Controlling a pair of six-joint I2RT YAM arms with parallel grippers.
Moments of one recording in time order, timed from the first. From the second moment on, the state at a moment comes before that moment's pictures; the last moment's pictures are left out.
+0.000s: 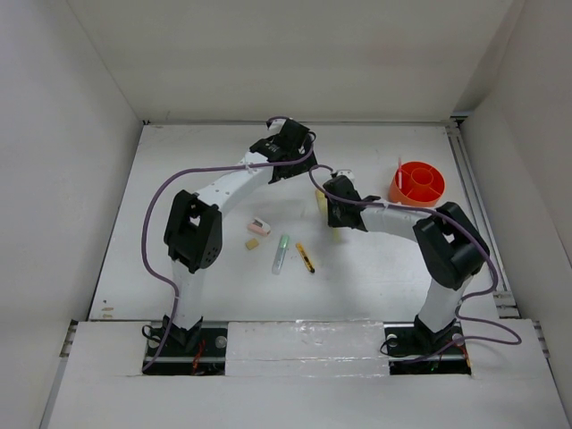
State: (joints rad) left arm -0.61 2.03 1.80 -0.64 -0.27 -0.78; right arm 0.60 1.80 1.04 -0.17 0.28 0.45
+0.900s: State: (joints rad) left arm -0.64 2.11 1.70 -0.65 -0.18 -0.70; right arm 0.61 1.25 0.96 -0.33 0.35 0.43
